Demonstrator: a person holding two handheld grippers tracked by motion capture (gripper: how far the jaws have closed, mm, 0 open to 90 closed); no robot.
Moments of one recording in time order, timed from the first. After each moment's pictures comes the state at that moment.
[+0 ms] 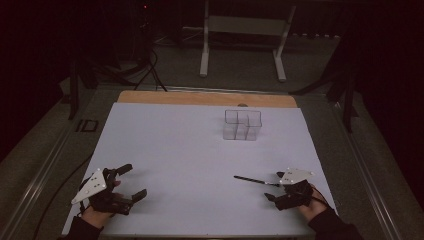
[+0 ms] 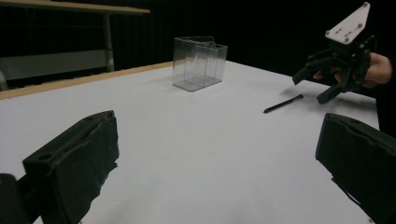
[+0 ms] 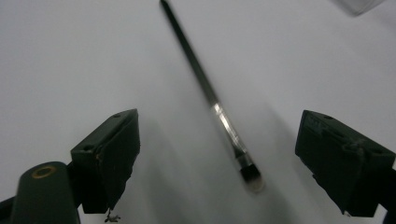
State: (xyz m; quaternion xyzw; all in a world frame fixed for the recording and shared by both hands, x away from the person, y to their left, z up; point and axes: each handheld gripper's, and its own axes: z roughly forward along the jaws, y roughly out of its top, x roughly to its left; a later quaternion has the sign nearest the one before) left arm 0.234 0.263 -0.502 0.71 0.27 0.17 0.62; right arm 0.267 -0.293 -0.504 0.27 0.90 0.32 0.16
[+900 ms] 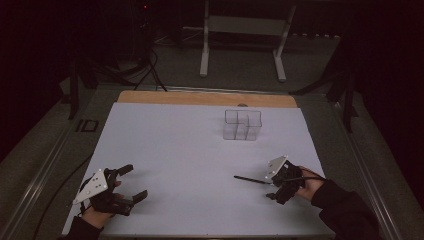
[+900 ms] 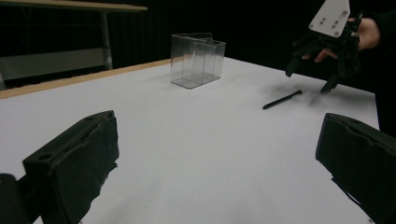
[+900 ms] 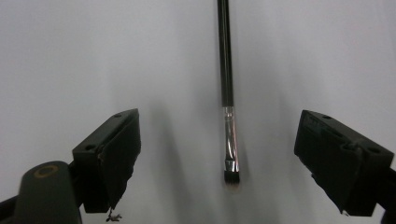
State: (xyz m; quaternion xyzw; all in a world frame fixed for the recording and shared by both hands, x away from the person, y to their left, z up) left arm 0.233 0.261 -0.502 0.72 0.27 0.17 0.62; right arm 0.302 -0.260 -0.470 0.12 0.98 0.15 0.08
